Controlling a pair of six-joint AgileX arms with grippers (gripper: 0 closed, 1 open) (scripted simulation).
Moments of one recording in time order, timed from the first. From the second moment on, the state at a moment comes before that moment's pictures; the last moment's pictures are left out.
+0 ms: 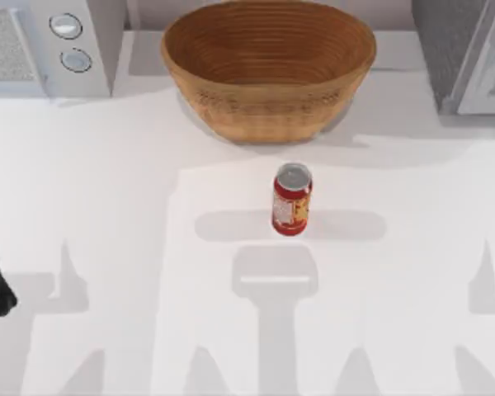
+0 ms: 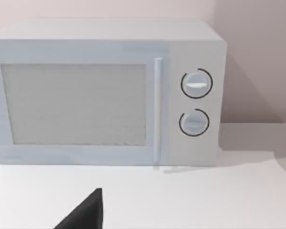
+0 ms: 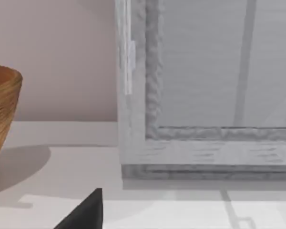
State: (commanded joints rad) left arm 0.00 0.00 0.00 0.00 0.00 0.00; right arm 0.00 0.00 0.00 0.00 0.00 0.00
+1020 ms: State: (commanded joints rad) left arm 0.00 0.00 0.00 0.00 0.00 0.00; right arm 0.39 0.86 0.32 0.63 0.36 -0.01
